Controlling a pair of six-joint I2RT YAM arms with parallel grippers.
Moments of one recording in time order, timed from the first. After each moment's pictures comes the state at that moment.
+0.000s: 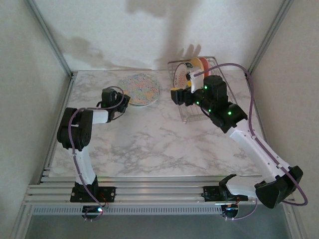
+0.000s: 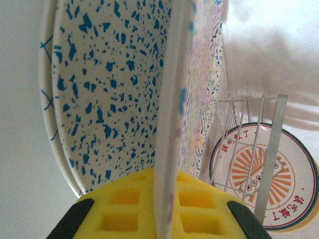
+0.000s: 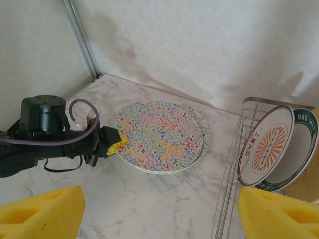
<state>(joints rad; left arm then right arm) -0.11 1.99 1.05 0.41 0.34 -1.27 0.58 1.23 1.32 -0.40 -0.08 0.06</state>
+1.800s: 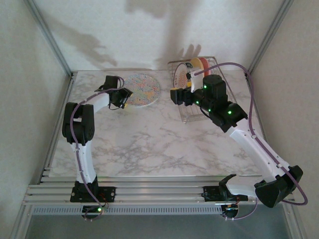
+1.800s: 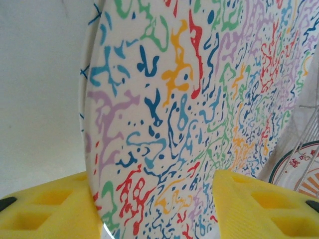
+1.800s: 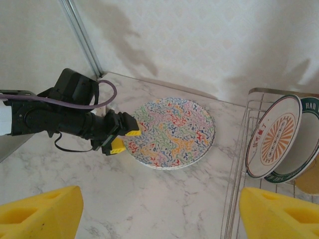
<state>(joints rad) -0.10 2.11 1.49 -0.32 0.30 -1.12 0.59 1.24 1.34 -0.44 -0.08 0.12</state>
